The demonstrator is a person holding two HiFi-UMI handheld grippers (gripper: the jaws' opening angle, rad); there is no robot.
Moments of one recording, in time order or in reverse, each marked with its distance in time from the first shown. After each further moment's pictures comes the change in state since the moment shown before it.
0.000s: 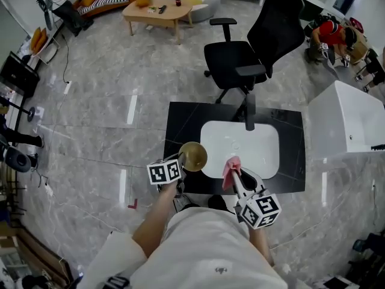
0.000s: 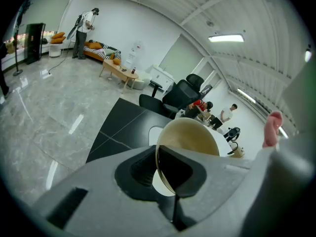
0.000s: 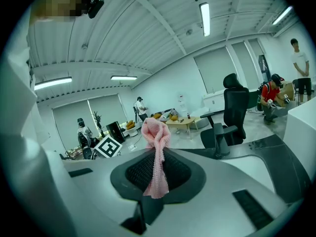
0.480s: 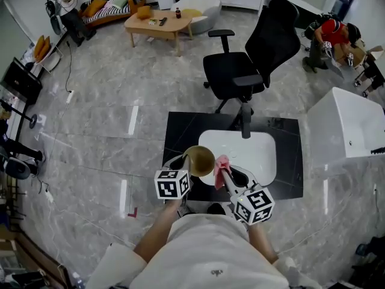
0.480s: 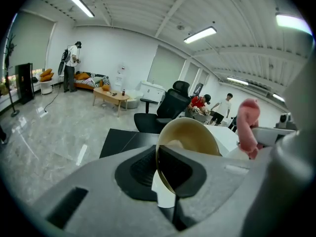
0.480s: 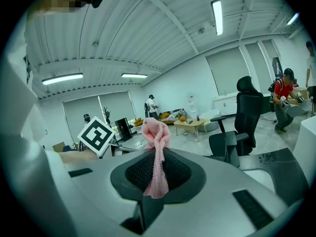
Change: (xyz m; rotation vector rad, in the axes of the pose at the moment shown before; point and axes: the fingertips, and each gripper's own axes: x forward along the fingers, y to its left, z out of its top) left arm -0.041 -0.076 0.045 0.265 -0.148 0.065; right arm 0.020 0.015 0.021 -0.095 0.012 0.099
